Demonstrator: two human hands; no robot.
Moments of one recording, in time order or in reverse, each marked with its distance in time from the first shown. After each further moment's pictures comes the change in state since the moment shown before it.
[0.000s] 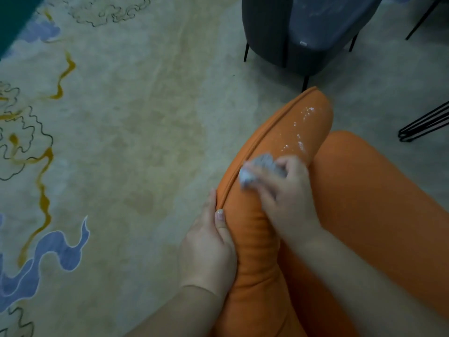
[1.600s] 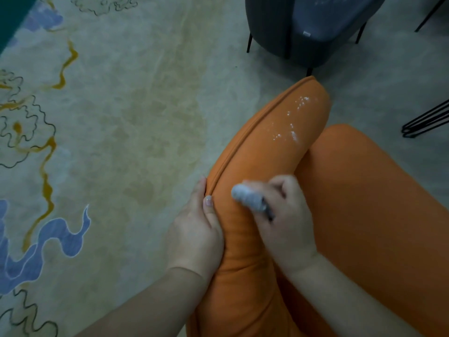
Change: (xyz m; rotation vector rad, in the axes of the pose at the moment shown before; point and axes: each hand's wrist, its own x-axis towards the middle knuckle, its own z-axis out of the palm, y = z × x) left_hand -0.002 -0.003 0.002 -0.006 0.006 -0.027; right_hand -0.048 0.005 -0.007 0.030 -0.018 0.053
